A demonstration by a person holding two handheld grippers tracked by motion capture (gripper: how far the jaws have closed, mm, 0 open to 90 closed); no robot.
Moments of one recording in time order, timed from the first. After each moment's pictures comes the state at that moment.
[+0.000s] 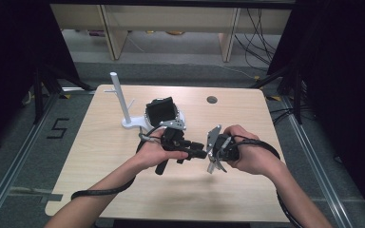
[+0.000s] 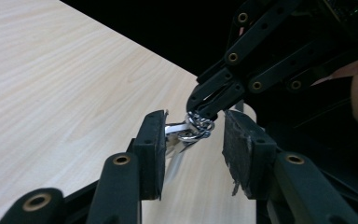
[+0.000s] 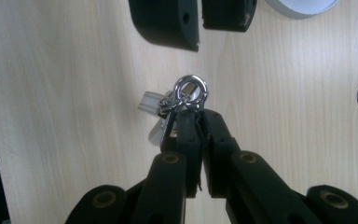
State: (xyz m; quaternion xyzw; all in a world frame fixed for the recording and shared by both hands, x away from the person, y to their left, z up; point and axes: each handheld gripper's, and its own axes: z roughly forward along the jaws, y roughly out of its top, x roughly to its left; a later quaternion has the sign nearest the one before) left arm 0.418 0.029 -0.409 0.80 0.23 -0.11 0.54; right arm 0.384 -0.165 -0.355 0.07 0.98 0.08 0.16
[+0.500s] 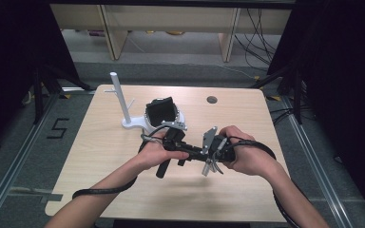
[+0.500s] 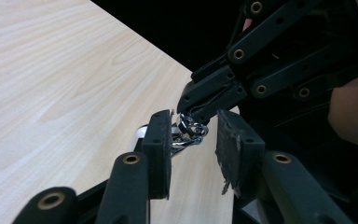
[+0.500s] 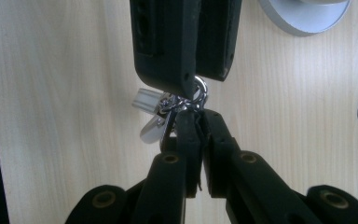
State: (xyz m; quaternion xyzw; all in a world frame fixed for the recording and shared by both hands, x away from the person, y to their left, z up) left arm 0.420 0.026 -0.418 0.80 0.25 -0.16 0.53; right arm 0.382 -0.156 -0.357 0.06 0.98 0.09 0.16
